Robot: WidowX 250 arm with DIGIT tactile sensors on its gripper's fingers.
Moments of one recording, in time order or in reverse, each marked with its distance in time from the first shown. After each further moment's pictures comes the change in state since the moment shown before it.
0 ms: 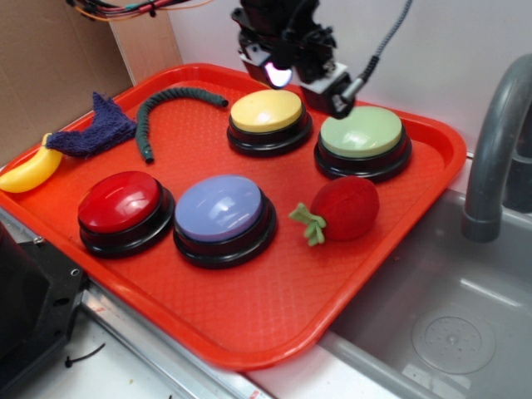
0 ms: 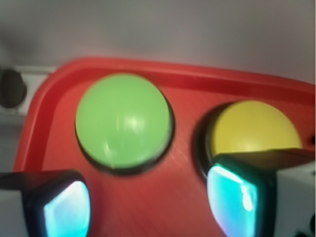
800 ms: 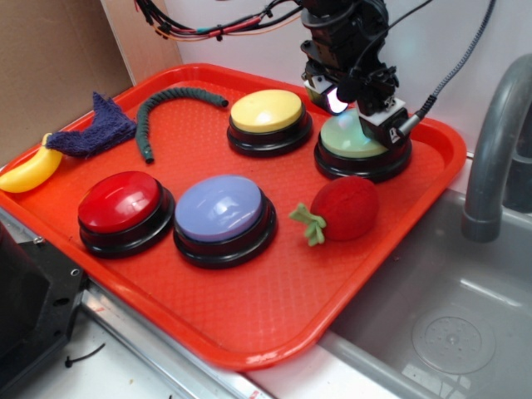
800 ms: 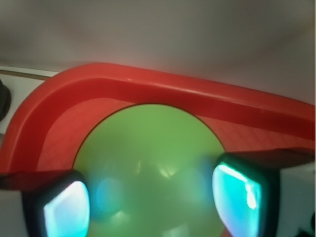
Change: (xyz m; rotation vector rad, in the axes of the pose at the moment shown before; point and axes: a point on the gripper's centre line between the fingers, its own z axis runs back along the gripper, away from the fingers) arm 0.023 -0.014 -0.048 -0.025 0.070 -0.115
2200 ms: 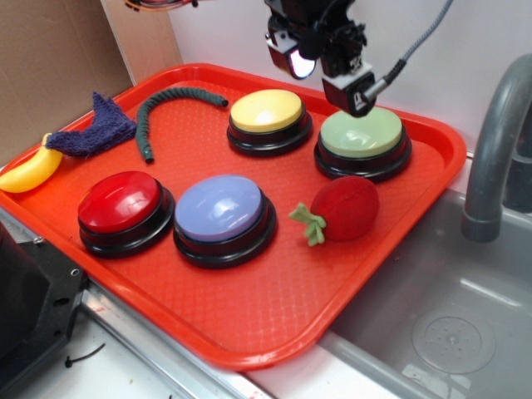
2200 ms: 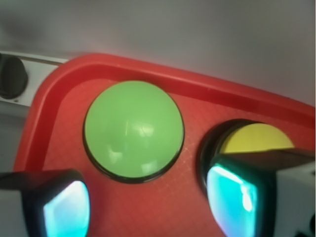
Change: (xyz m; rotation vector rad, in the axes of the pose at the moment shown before) arm -0.017 0.001 0.058 0.086 0.044 -0.017
